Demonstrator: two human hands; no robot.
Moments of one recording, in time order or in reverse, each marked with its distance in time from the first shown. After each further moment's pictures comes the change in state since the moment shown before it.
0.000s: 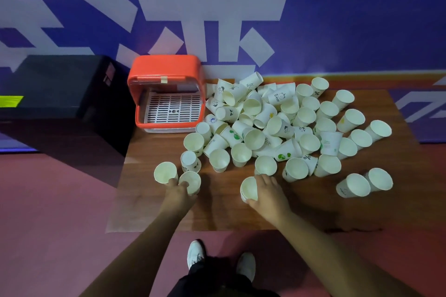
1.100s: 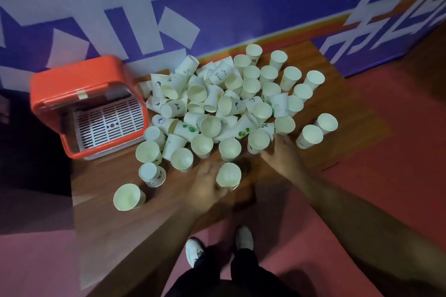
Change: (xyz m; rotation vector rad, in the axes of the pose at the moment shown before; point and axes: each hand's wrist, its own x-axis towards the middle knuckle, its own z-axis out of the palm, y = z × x) left_hand 0.007 0.110 0.039 -0.141 -0.298 0.747; right_hand -0.008 0.085 -0.053 0.257 0.188 0.533
